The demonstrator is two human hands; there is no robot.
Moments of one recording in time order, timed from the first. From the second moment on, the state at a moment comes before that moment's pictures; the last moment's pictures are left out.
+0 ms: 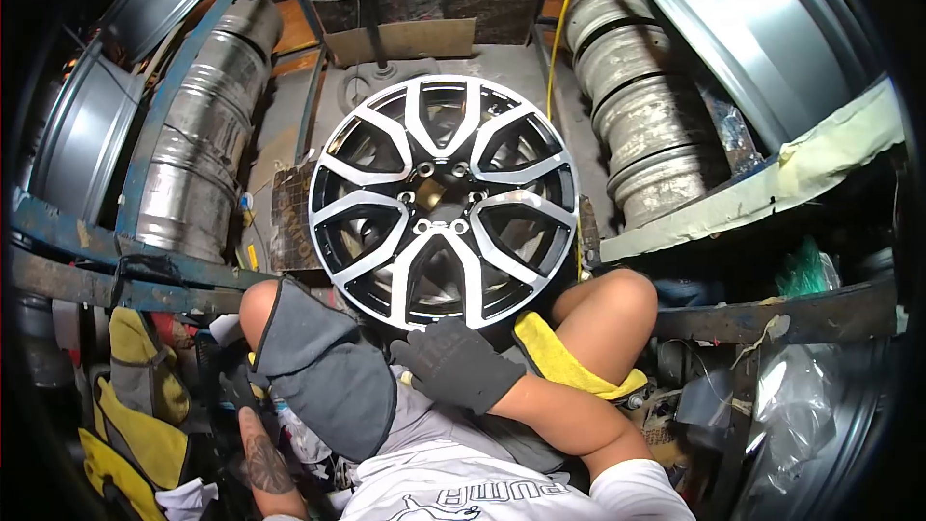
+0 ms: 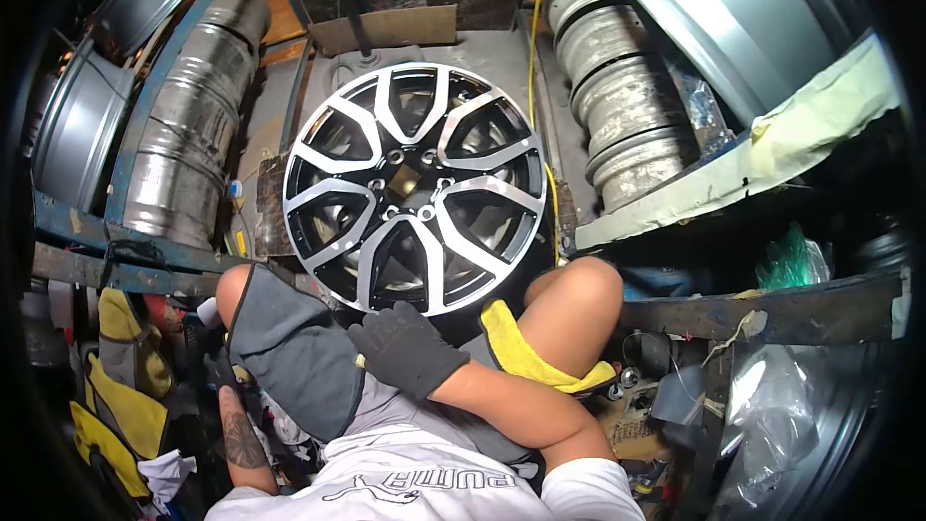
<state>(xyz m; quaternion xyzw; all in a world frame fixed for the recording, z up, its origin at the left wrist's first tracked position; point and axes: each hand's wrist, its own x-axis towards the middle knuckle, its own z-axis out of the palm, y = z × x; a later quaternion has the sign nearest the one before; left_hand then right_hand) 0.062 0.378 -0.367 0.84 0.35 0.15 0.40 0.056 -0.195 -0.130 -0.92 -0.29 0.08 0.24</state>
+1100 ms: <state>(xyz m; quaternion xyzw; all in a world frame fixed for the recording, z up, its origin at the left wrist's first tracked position) 0.004 0.125 -0.217 0.94 -0.03 0.20 0.28 0.154 -0.456 -0.118 -0.98 0.09 0.19 0.05</state>
